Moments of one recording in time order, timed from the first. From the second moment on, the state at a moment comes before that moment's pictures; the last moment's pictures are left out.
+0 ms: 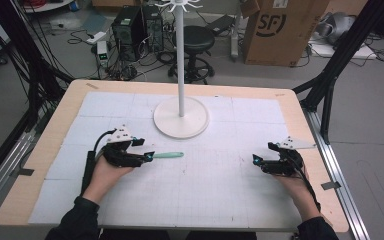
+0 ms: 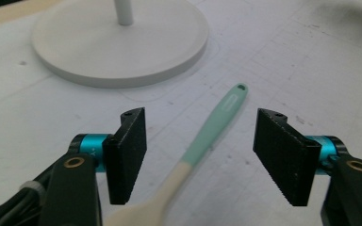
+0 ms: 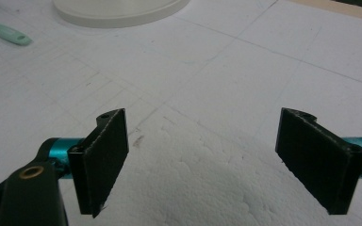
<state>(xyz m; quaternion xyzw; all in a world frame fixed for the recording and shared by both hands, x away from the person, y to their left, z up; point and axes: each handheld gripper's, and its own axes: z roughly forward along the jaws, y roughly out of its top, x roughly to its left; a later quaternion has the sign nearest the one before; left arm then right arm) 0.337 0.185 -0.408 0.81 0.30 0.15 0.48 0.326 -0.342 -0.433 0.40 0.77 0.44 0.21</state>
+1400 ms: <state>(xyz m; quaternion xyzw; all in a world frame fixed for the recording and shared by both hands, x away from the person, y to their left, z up) 0.344 0.230 -0.415 0.81 0.26 0.14 0.51 0.328 -0.341 -0.436 0.39 0.78 0.44 0.20</state>
